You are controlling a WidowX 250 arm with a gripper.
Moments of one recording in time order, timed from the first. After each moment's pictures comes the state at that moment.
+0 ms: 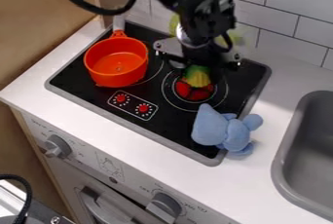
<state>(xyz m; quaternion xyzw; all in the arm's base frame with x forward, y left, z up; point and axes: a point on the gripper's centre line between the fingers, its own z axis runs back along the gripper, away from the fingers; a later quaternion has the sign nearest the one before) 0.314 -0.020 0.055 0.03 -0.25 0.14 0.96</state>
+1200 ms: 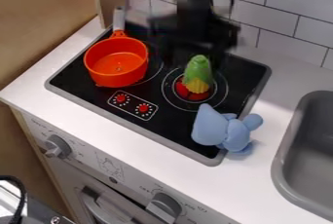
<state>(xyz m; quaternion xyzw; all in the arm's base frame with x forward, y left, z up) 0.300 -0.003 0.108 0.01 -0.10 0.19 0.98</state>
